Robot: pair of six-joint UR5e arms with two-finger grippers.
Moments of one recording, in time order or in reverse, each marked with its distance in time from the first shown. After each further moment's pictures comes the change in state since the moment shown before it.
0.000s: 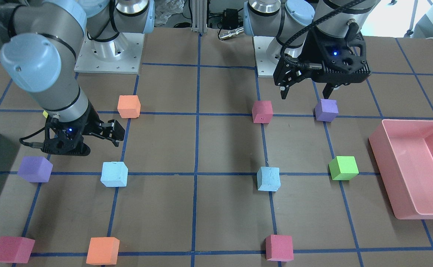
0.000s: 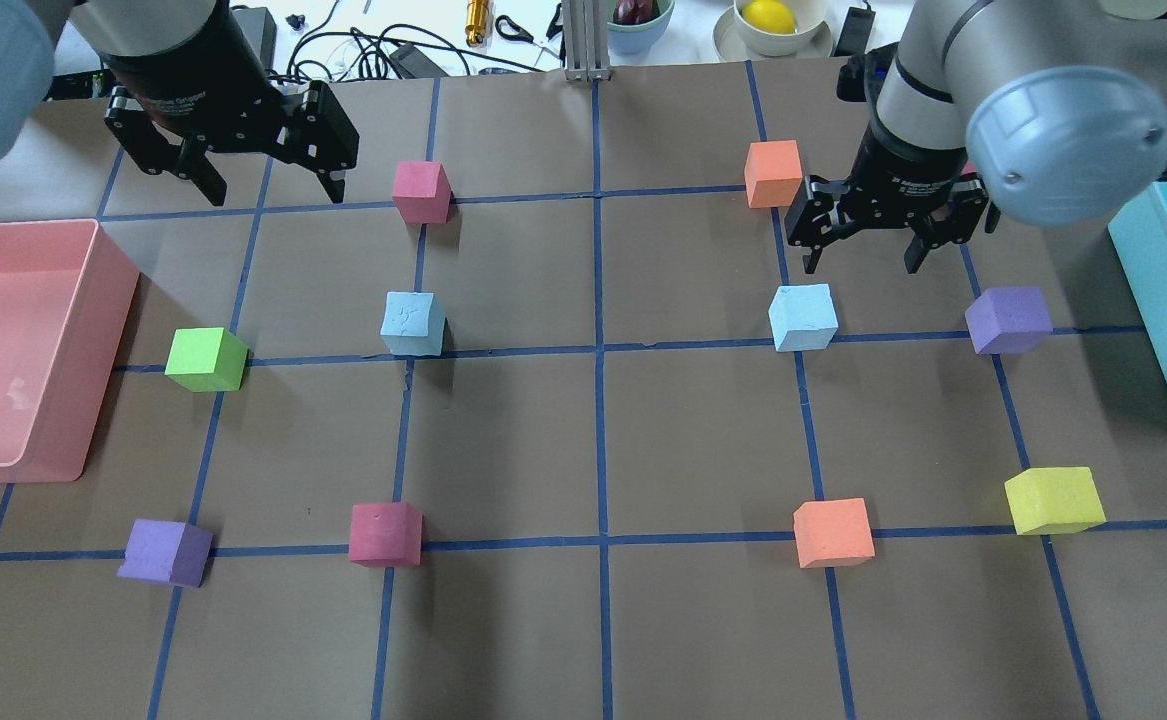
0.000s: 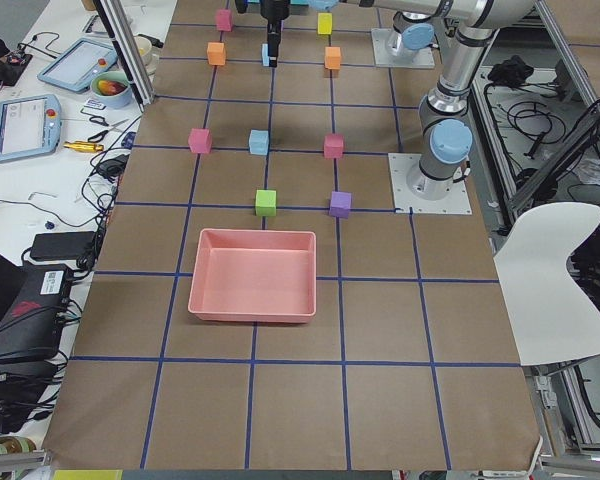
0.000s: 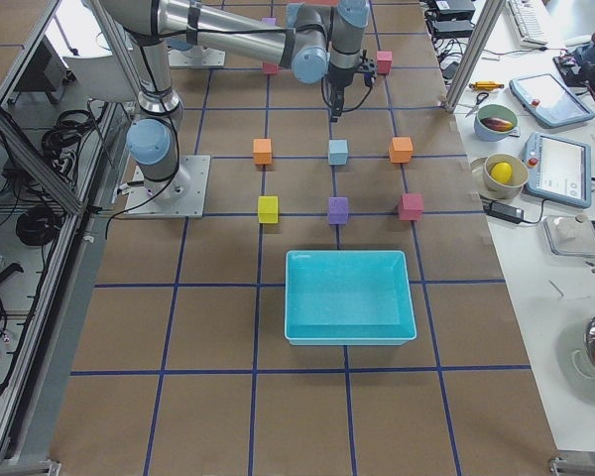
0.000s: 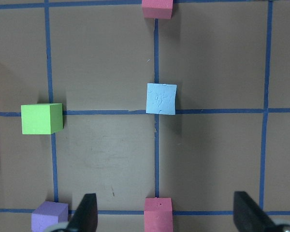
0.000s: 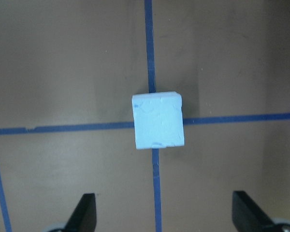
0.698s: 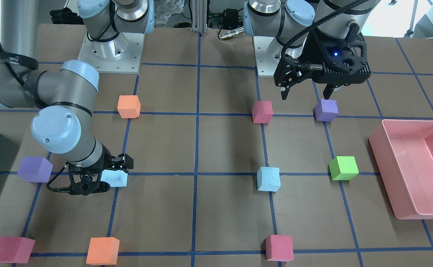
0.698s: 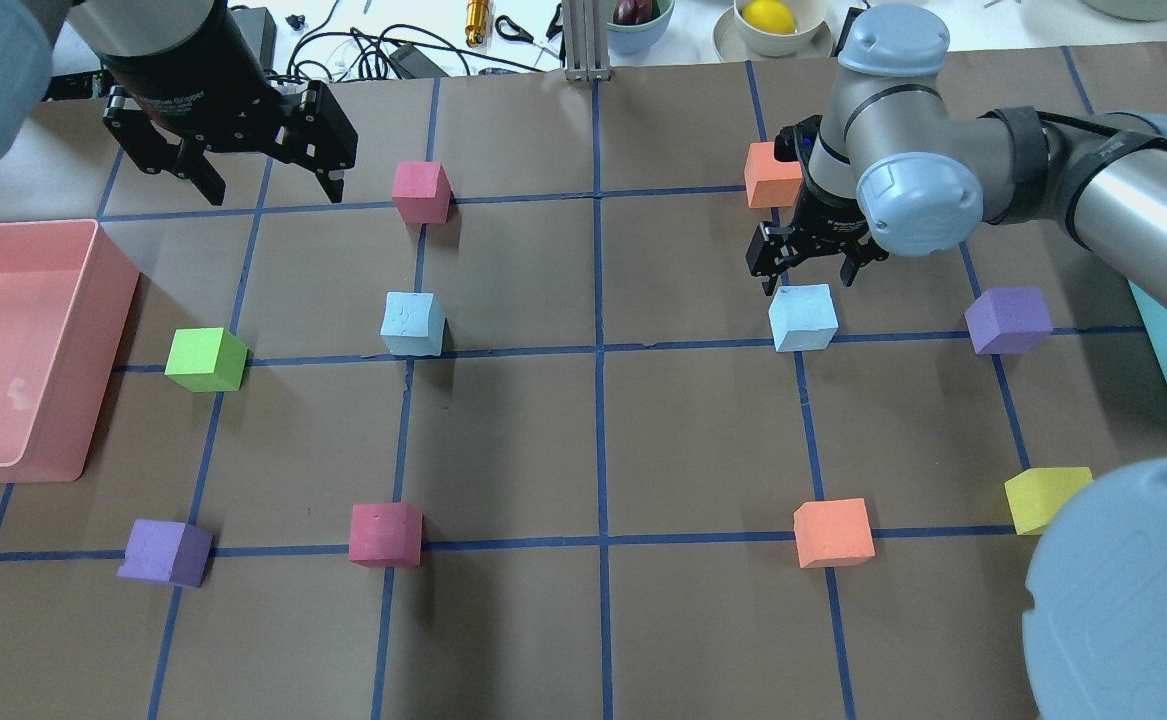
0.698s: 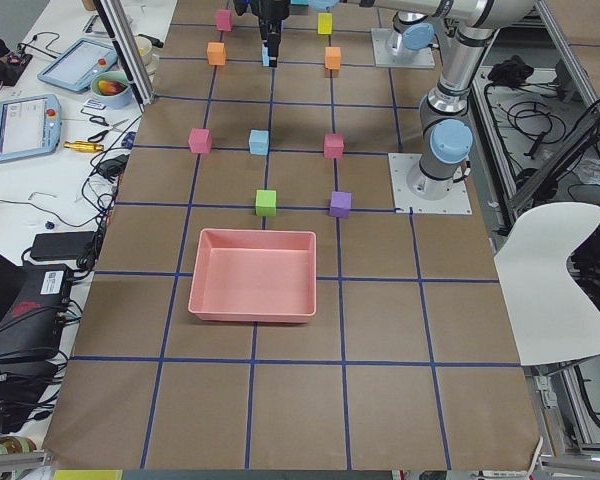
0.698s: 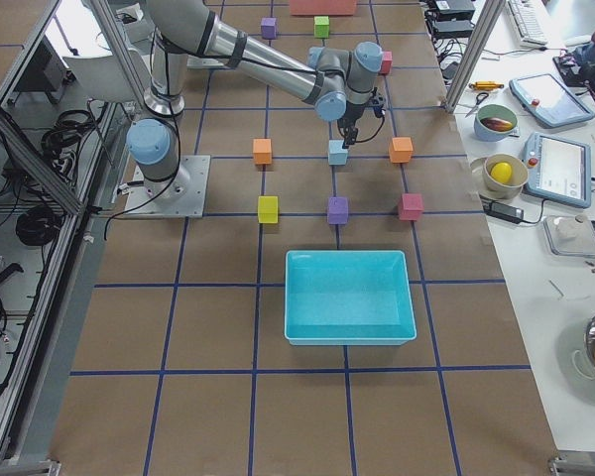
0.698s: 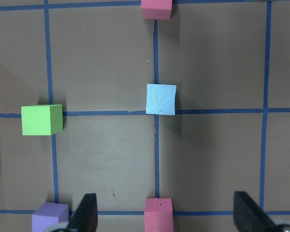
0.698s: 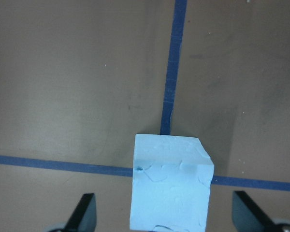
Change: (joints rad) left arm 0.003 0.000 0.000 0.001 0.000 0.001; right arm -0.001 0.193 0.006 -0.127 0.009 -0.150
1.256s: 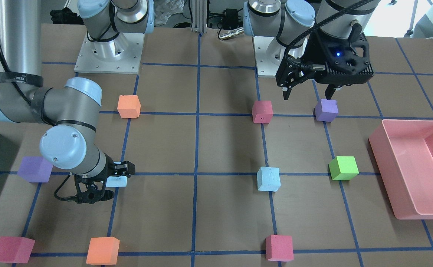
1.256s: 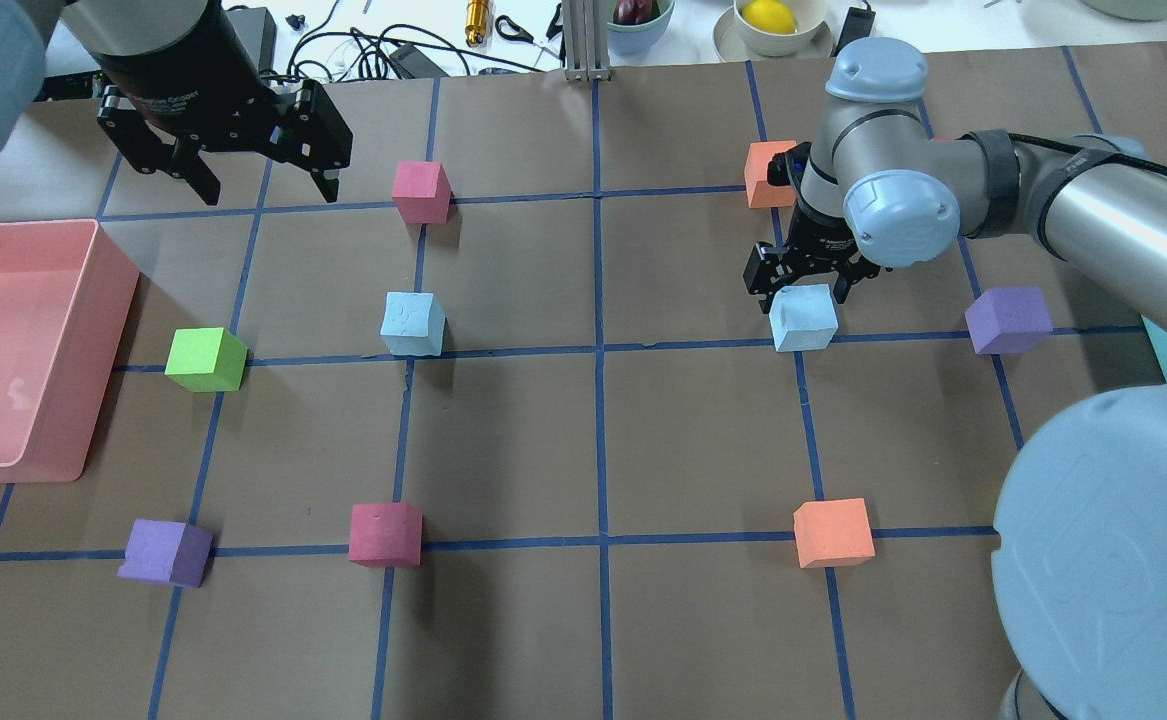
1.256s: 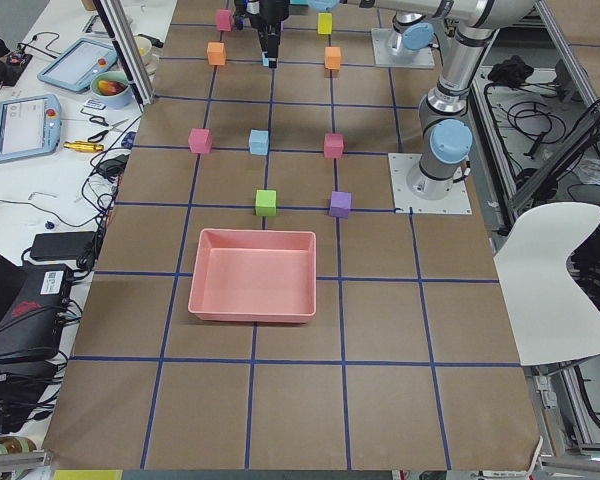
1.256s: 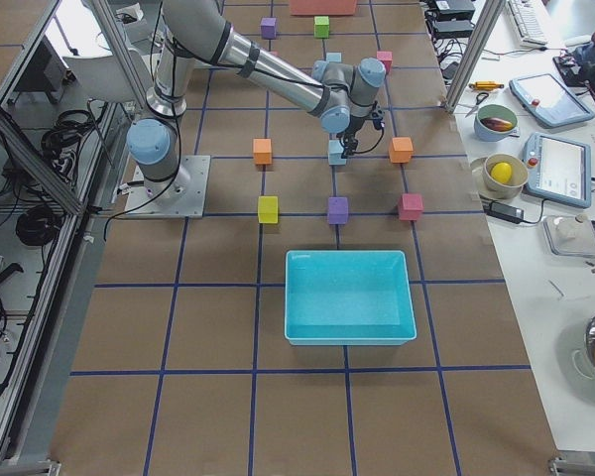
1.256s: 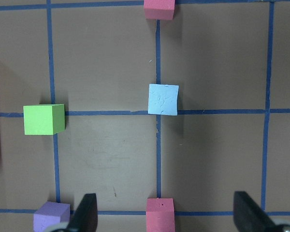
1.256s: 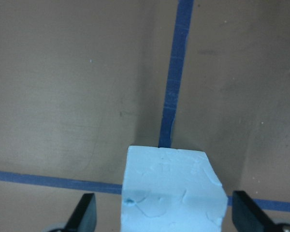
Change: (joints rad) left arm 0.006 0.001 -0.001 -0.001 0.002 0.001; right arm -0.004 0.067 0.001 -0.022 -0.006 -0.020
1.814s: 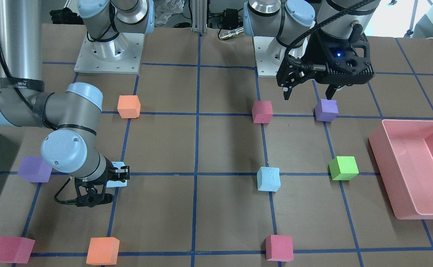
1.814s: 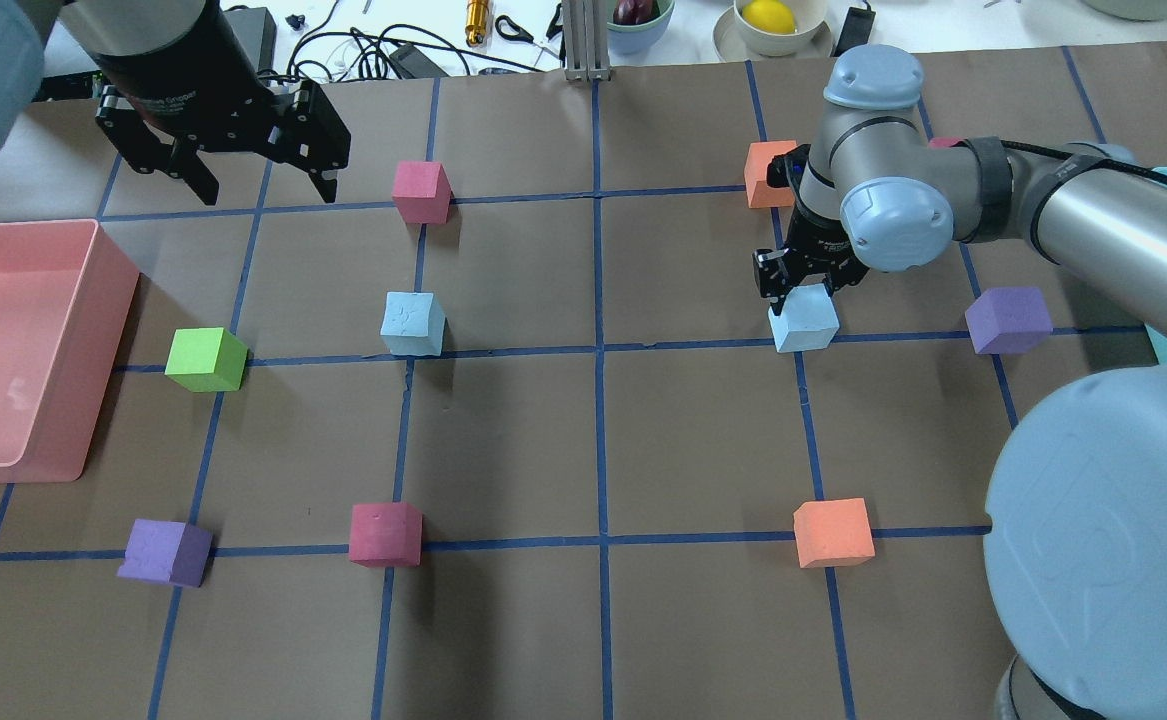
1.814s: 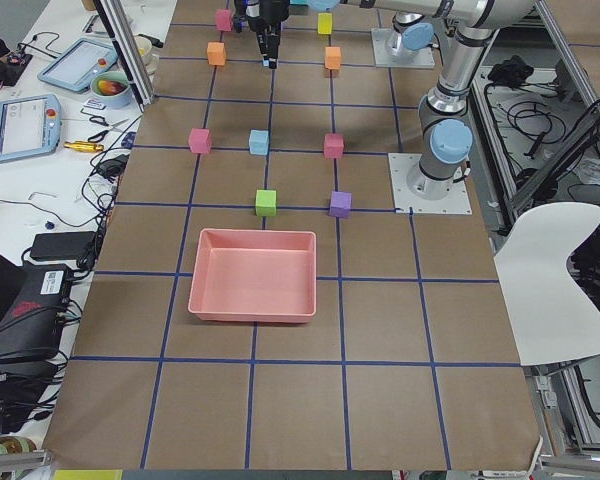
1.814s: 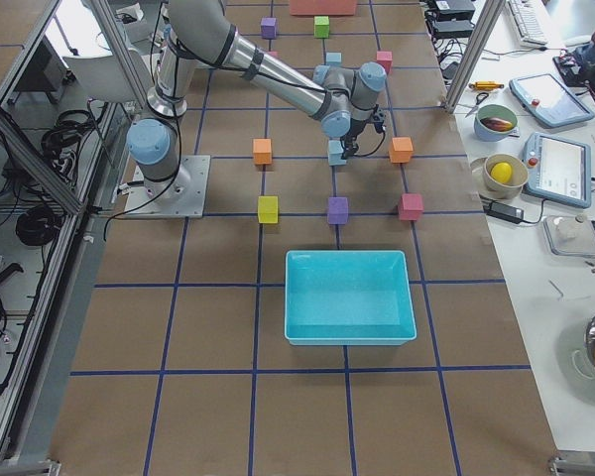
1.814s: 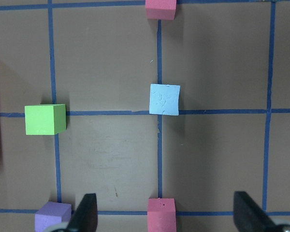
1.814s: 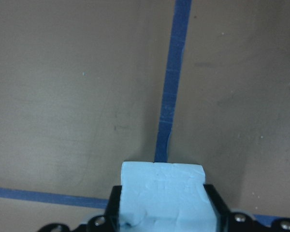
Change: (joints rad) left arm 0.002 0.000 -0.001 -0.001 0.000 0.008; right arm -0.003 0.012 -0.004 -0.029 -0.002 0.004
